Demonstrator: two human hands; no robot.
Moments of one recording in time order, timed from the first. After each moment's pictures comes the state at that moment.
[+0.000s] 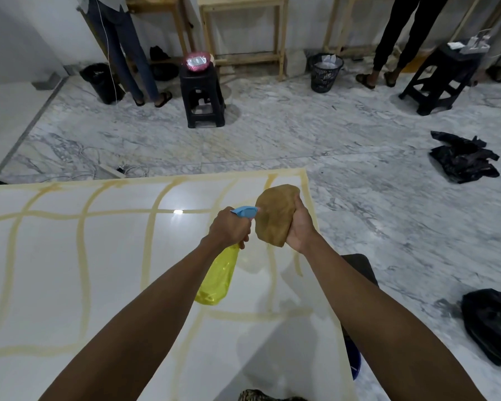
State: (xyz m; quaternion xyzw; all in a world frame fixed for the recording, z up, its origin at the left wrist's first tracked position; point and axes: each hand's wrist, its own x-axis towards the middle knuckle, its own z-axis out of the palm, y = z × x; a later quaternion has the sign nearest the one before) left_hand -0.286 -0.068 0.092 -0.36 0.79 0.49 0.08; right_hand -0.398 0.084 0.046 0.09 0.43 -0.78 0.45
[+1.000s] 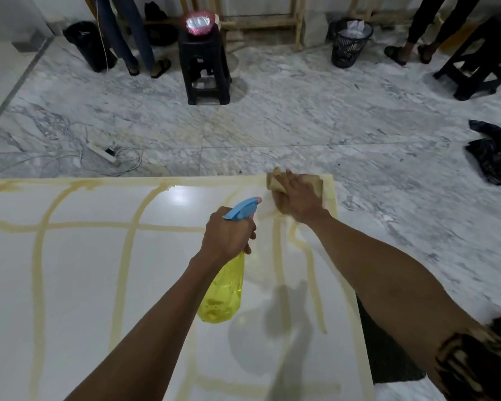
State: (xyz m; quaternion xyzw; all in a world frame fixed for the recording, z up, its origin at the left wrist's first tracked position) left_hand -0.368 -0.130 0.041 -0.37 0.71 0.60 -0.02; right_hand -0.583 -0.022 -0.086 -0.39 0.91 -0.08 0.13
